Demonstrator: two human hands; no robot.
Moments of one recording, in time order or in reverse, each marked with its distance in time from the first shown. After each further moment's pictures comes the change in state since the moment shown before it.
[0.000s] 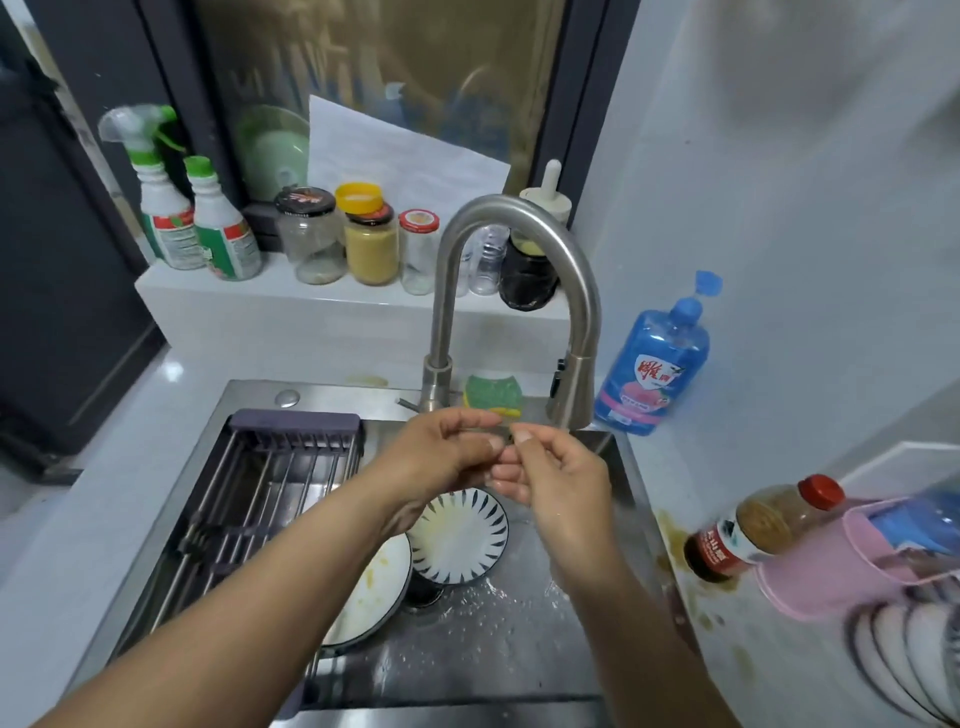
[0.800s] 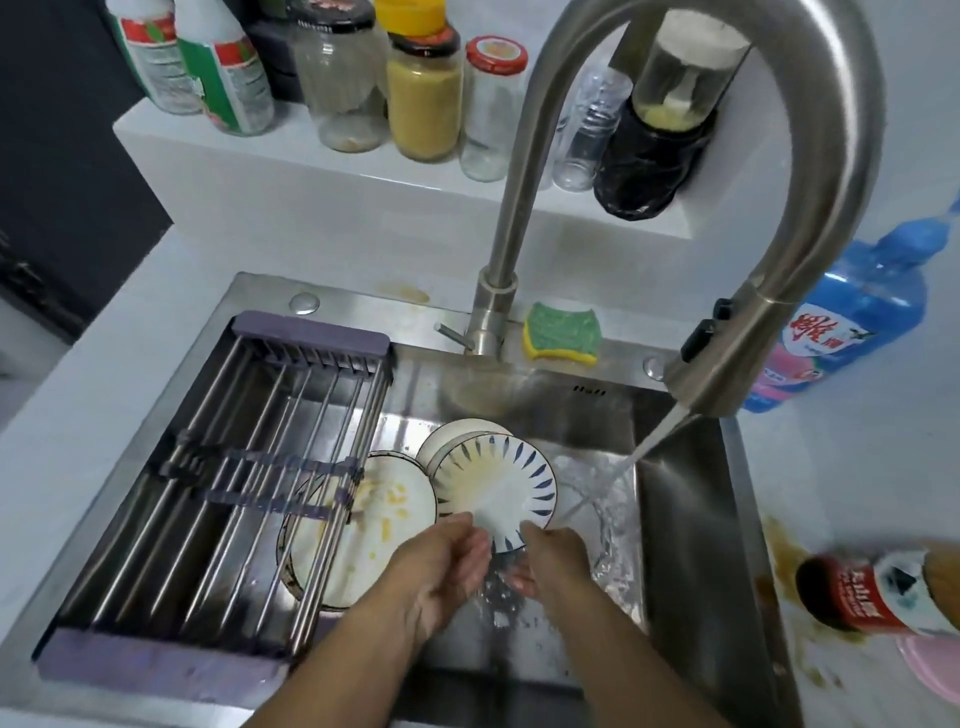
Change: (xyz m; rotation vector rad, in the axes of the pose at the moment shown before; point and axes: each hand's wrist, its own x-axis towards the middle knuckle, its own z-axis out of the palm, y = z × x) left_hand 0.068 -0.210 -0.038 -0.712 0.490 -0.606; right_hand 0.083 0.248 -0.007 -0.377 0.042 0.756
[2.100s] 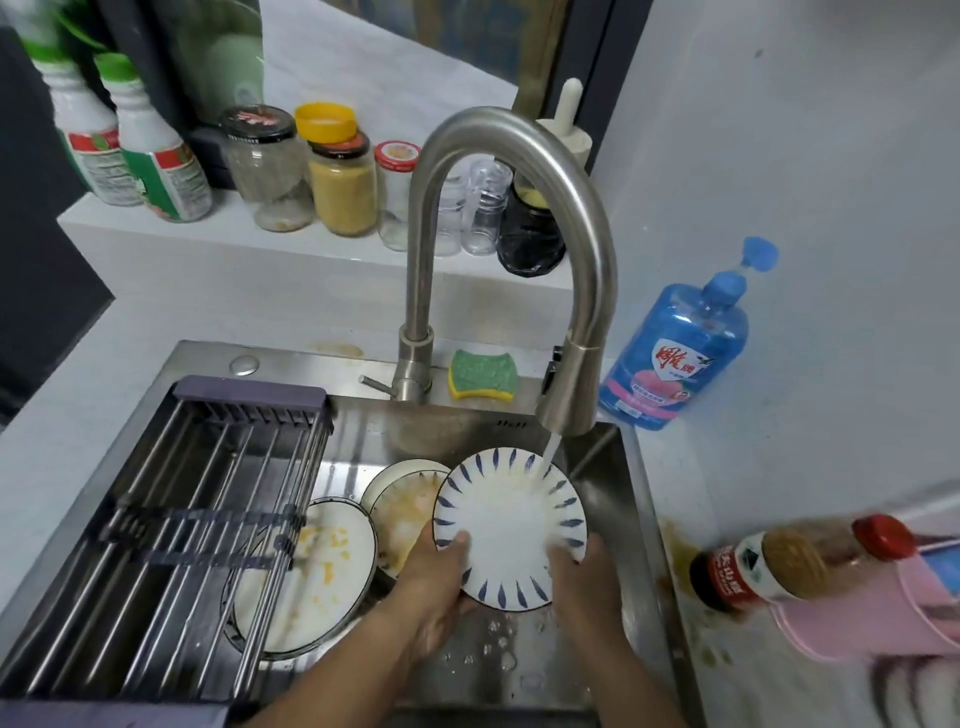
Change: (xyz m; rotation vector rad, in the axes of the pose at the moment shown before) left_hand -0.040 -0.033 0.065 0.348 -0.170 0.318; right_hand -0.069 -0.025 -0.104 -0.045 0.274 -0.419
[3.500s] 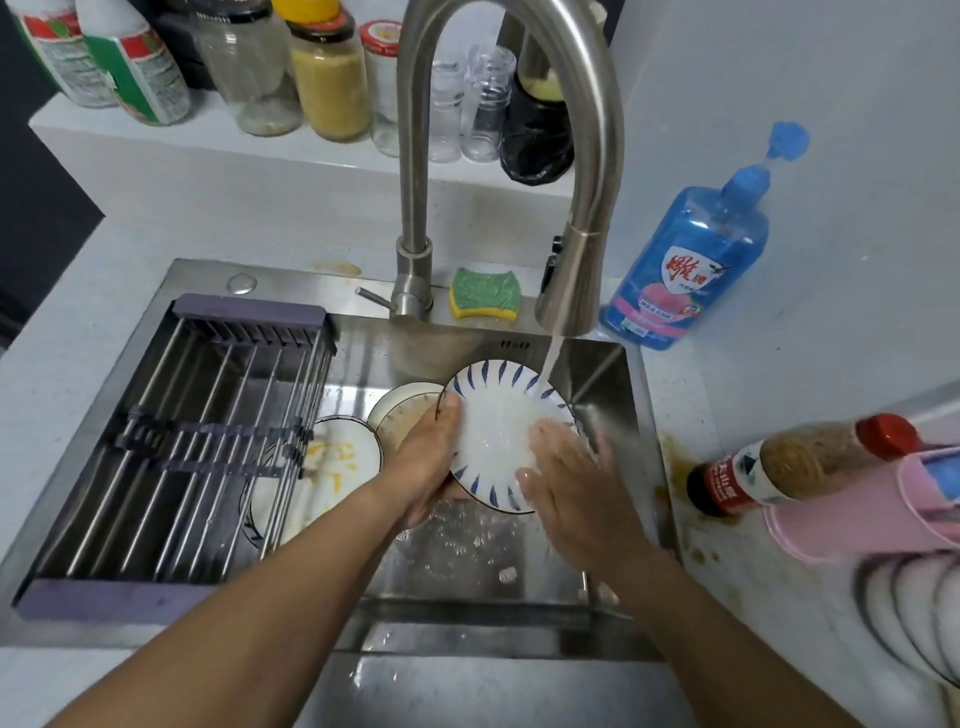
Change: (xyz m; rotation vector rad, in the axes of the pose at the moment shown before) left_hand -0.007 0.030 -0.001 0.167 -0.078 0.073; right_hand 0.016 0.027 -0.028 -1.012 -0.253 -0.844
